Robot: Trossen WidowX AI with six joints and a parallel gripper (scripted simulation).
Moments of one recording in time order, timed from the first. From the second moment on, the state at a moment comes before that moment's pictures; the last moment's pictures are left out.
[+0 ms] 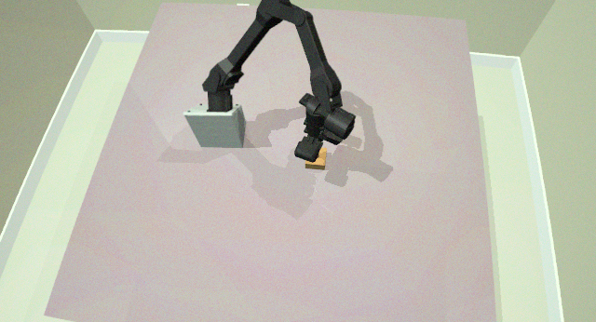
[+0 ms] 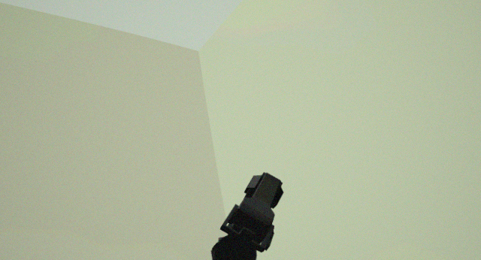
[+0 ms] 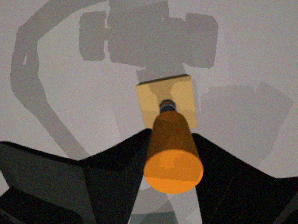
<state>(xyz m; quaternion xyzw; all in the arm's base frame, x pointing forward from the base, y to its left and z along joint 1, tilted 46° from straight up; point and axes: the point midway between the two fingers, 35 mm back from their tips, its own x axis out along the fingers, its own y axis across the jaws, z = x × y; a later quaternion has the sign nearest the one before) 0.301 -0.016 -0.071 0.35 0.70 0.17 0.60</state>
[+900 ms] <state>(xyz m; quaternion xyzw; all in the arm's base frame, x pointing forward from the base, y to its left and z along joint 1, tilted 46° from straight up) 0.299 0.011 -0.097 0.35 0.70 0.18 0.60</state>
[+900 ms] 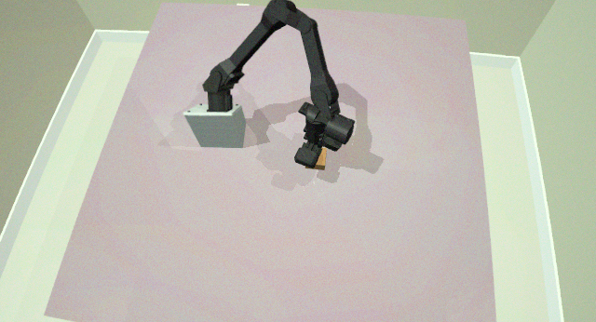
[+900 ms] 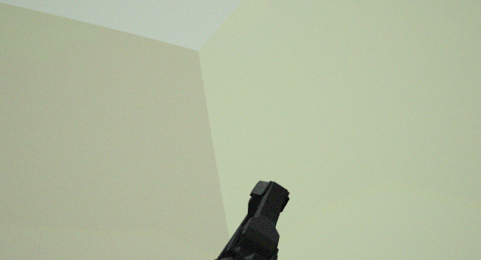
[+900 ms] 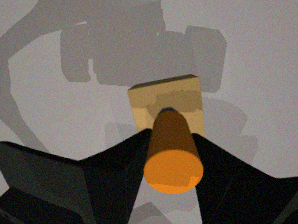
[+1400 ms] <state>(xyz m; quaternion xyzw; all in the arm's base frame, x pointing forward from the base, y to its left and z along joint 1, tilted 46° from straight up) 0.299 0.011 -0.098 0.36 0.70 0.18 0.60</state>
